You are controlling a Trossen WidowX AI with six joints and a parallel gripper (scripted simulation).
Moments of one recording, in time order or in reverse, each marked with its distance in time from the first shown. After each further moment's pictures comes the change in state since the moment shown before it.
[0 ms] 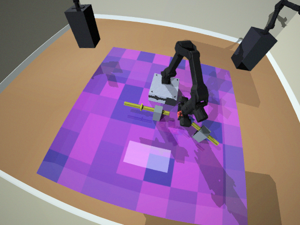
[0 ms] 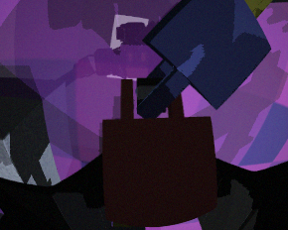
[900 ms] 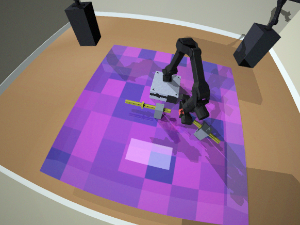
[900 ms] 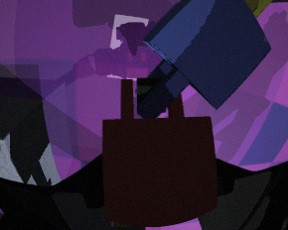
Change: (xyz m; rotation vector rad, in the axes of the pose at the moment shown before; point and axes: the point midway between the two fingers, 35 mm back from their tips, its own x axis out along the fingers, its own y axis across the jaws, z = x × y) arm 0.000 0.000 0.000 0.000 0.000 0.000
